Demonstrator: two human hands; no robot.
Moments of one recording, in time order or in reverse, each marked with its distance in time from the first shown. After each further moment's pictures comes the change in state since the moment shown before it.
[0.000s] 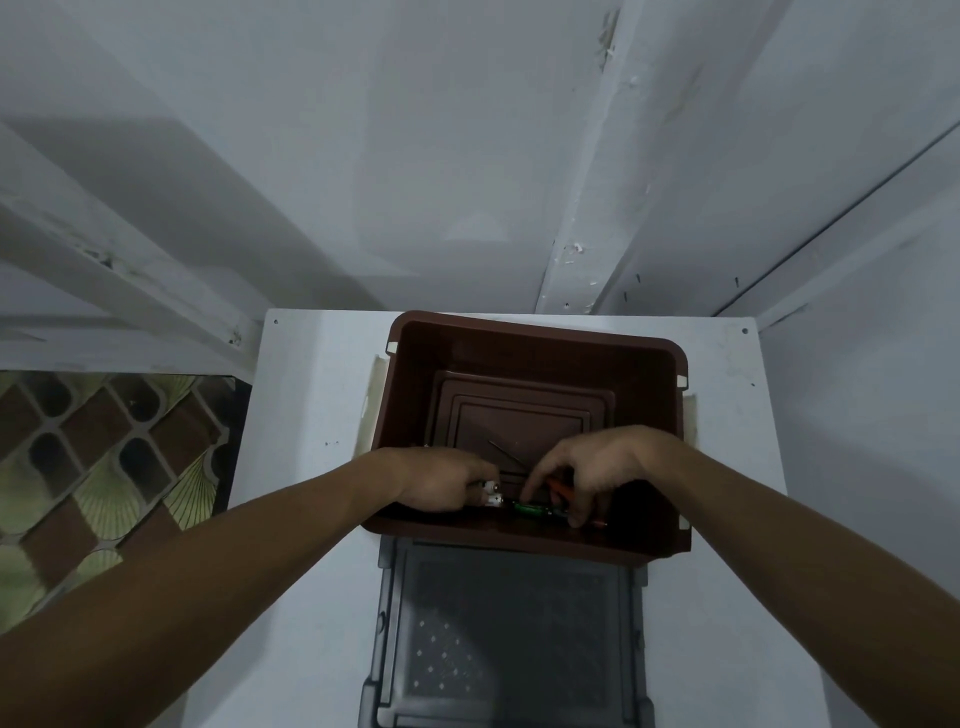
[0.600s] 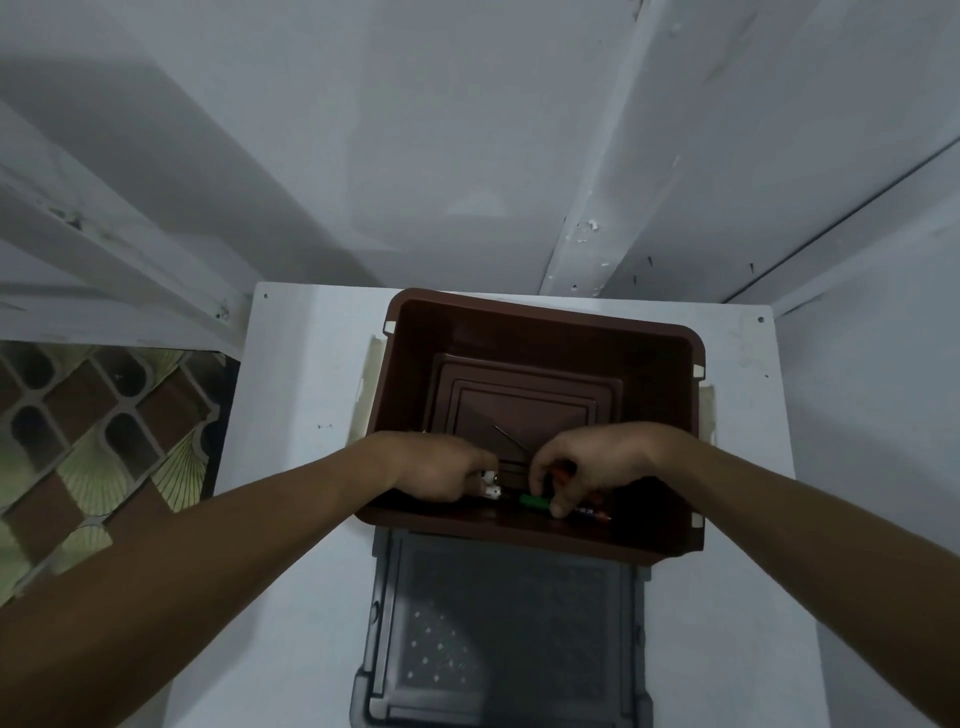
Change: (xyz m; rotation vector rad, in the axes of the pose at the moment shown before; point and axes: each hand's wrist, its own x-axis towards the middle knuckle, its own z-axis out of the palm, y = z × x) left_hand 0.009 -0.008 0.000 0.020 -0.052 -0.022; right_hand 0.008 0.001 0.004 -0.147 0.066 -0.097
